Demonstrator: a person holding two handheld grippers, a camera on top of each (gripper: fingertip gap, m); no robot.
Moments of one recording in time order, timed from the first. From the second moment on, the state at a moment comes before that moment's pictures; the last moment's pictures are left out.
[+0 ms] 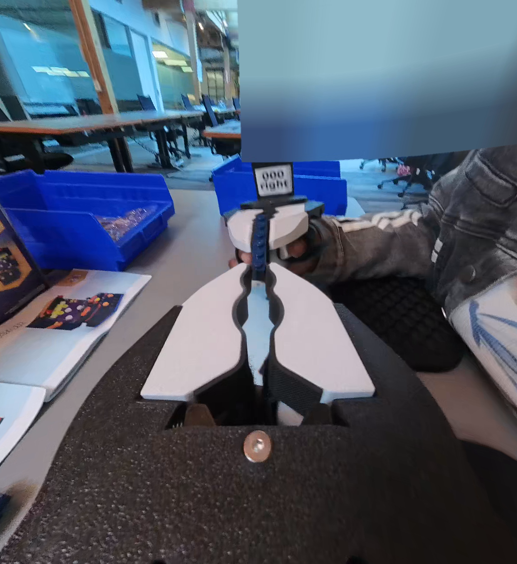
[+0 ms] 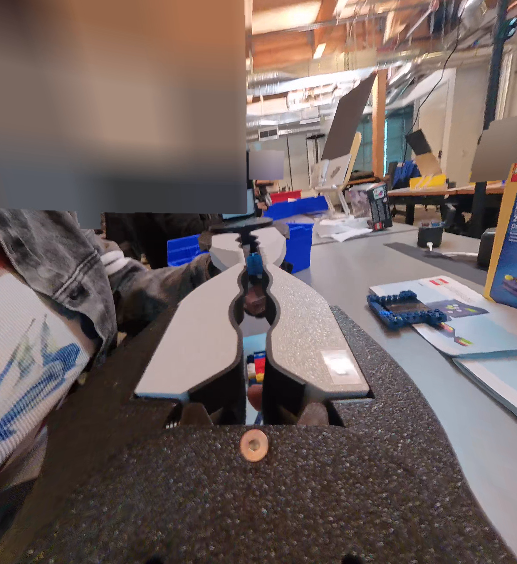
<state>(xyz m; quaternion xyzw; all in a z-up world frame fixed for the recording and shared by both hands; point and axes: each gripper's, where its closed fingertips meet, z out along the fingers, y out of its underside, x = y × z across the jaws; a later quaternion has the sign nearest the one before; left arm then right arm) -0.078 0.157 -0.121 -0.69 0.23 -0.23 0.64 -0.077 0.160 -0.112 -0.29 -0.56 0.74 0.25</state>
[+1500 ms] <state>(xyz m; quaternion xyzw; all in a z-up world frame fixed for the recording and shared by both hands) -0.122 0.134 -0.161 -0.83 0.27 -0.09 0.49 -0.083 0.159 -0.153 -0.30 -0.71 0.56 0.31</state>
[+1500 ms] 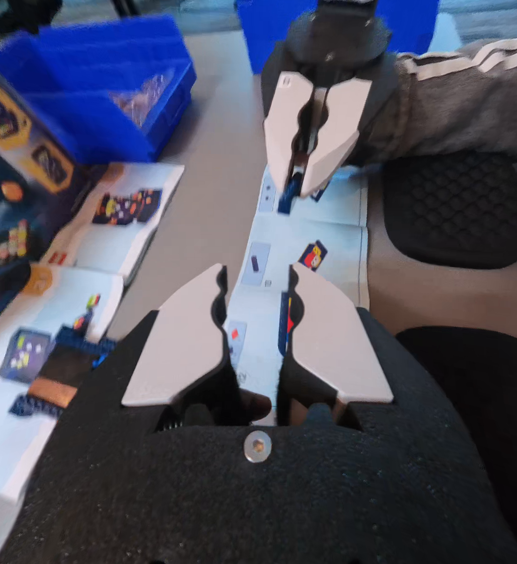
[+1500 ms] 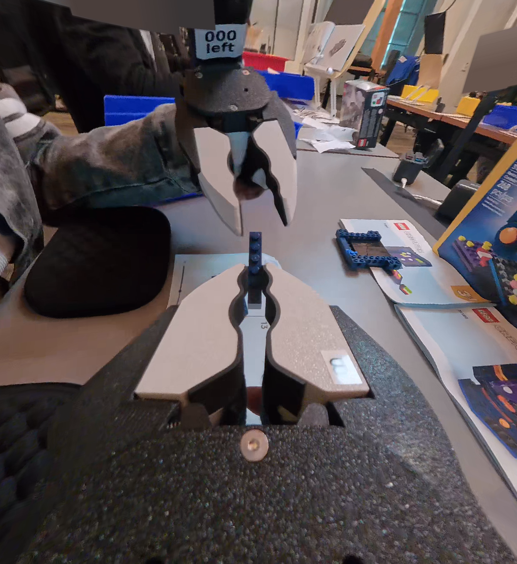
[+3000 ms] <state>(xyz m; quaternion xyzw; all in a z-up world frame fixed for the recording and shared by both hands) -0.110 0.104 -0.251 -0.88 0.29 -0.09 0.37 -0.087 0.175 -0.157 -0.35 -0.68 0.58 0.29</state>
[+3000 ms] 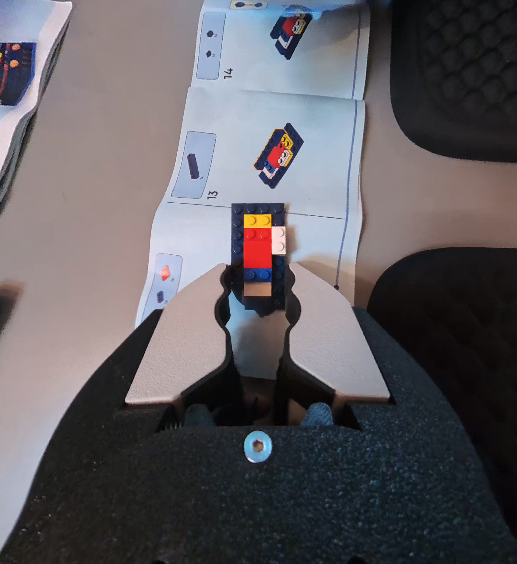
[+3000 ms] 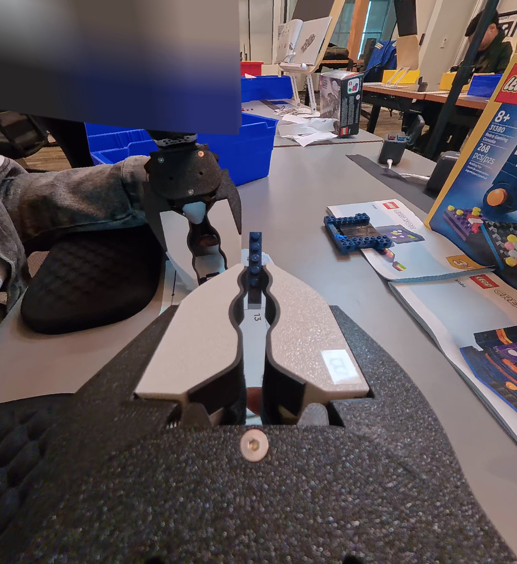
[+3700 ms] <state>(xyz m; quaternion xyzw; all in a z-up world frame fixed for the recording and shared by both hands) -0.109 0.122 -0.242 -0.88 0.32 -0.05 0.35 -0.086 0.178 -0.152 -0.35 -0.67 0.58 0.29</state>
